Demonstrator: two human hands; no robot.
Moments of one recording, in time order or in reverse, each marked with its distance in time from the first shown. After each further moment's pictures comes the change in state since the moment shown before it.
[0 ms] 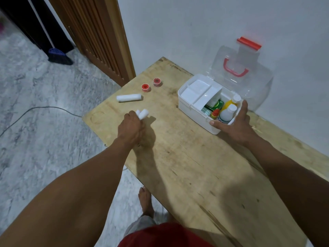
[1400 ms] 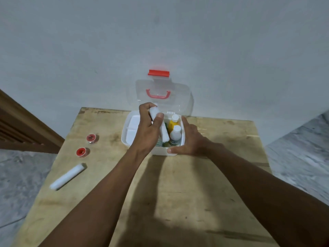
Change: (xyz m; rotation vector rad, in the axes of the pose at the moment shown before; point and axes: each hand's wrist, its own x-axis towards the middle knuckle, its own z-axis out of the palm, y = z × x) left_hand 0.057 0.207 -0.014 -0.955 -0.492 0.542; right_hand 0.001 -0.008 -0.002 -0.089 0.071 -0.017
